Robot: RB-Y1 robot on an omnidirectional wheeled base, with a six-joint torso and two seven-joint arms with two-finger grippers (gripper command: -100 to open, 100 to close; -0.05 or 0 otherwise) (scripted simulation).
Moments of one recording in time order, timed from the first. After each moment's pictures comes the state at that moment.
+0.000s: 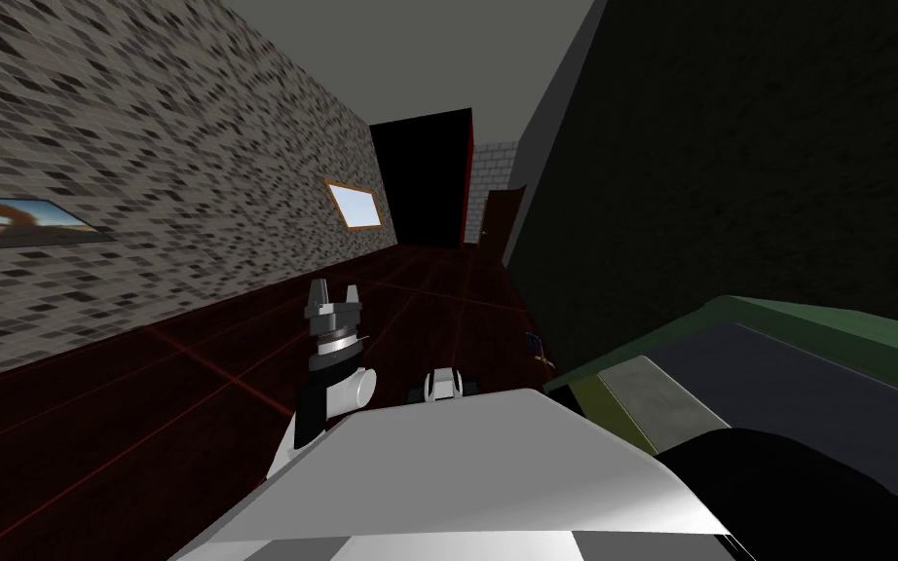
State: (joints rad) left arm 0.46 -0.02 -0.01 -2.31 0.11 -0.49 -0.03; right arm 0.56 -0.53 -0.23 -0.89 1.02 0.90 0.11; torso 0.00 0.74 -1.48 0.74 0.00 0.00
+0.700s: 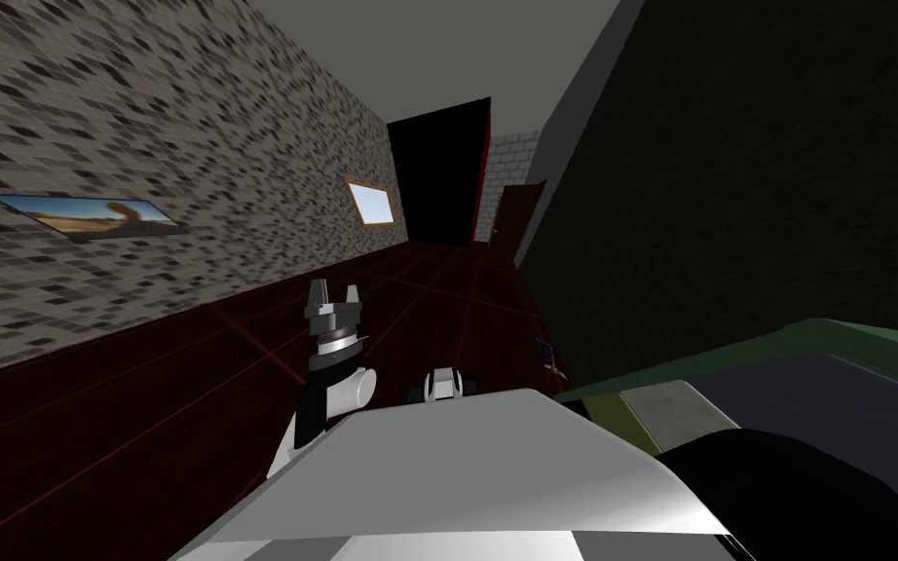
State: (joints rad) left arm 0.46 -0.02 -0.01 -2.31 0.11 -0.49 -0.03; right arm 0.52 -0.54 -0.26 -0.80 1.04 0.97 0.14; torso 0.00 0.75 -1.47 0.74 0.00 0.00
